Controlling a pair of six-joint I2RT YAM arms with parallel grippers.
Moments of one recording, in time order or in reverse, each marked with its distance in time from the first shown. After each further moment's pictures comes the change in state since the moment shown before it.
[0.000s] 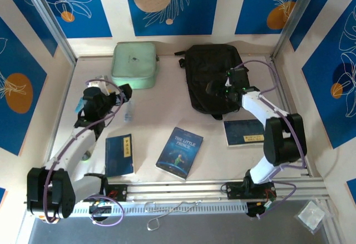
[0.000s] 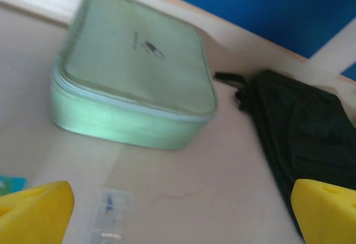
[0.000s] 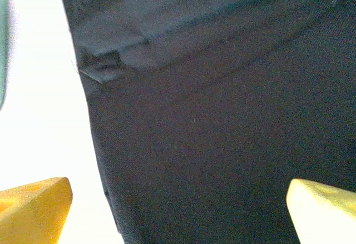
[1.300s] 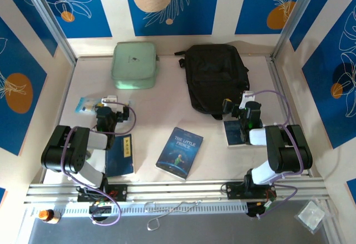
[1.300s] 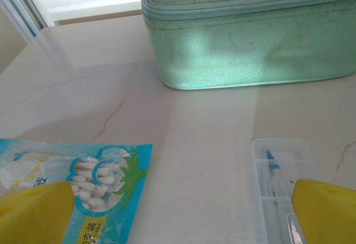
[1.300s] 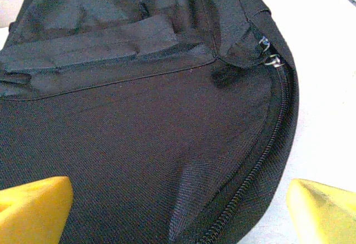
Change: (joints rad) left arm 0.001 0.417 -0.341 0.756 -0.337 0.526; right arm -0.152 -0.119 -0.721 1.098 0.125 -0.380
